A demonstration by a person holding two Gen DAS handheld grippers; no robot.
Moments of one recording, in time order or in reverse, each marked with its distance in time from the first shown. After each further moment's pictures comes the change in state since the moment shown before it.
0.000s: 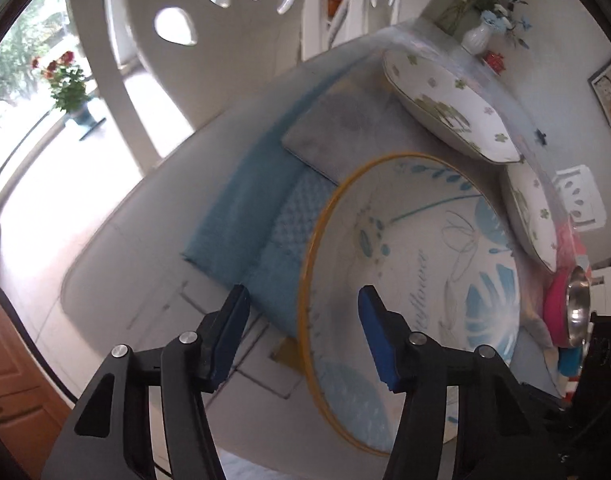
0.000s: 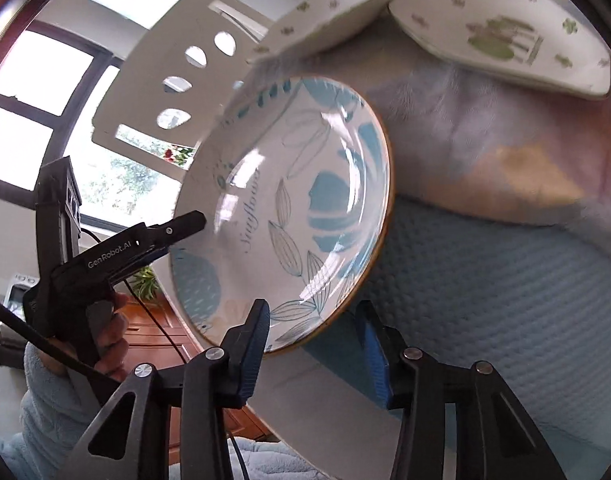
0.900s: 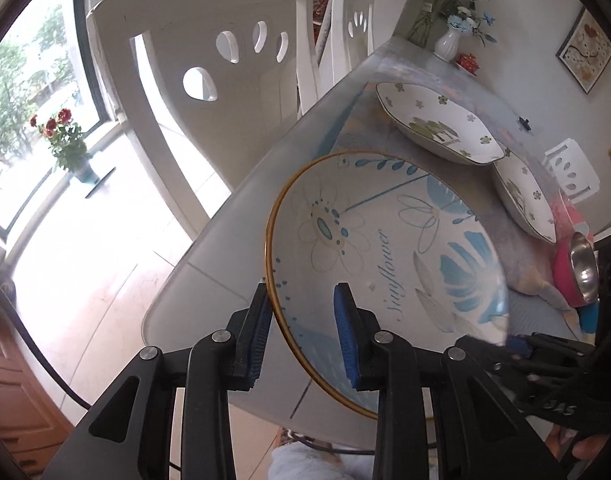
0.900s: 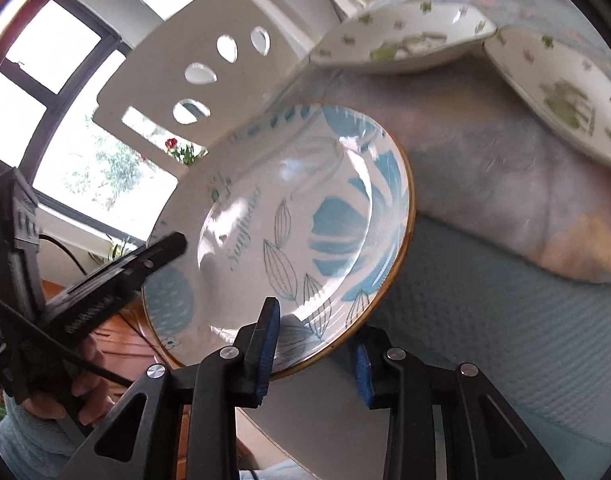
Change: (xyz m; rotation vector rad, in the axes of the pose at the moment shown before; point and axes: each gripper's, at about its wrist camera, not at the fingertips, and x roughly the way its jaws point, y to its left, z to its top) left arm -0.040 0.032 -0.010 0.159 -0.137 0.028; right arm 0.021 0.065 0.006 -0.111 -0.023 -0.117
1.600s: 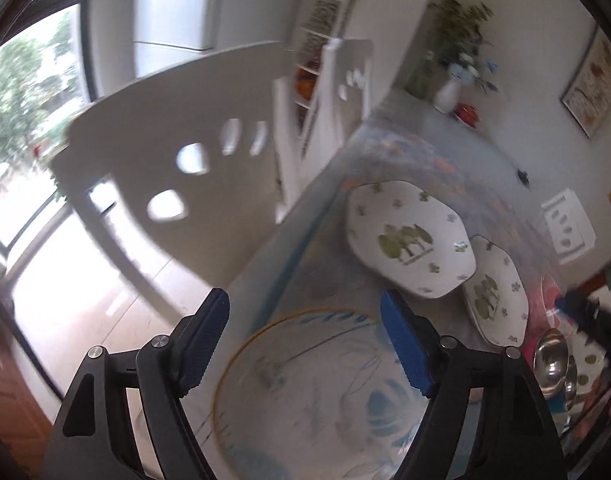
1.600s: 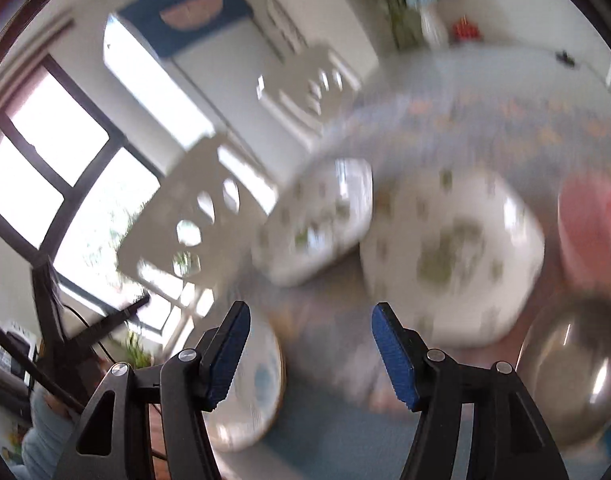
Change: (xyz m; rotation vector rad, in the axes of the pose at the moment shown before) left arm -0.015 -0.043 0.111 -0.017 -0.108 -0.010; right arm -0.158 -0.099 0.108 0.060 -0.387 0.047
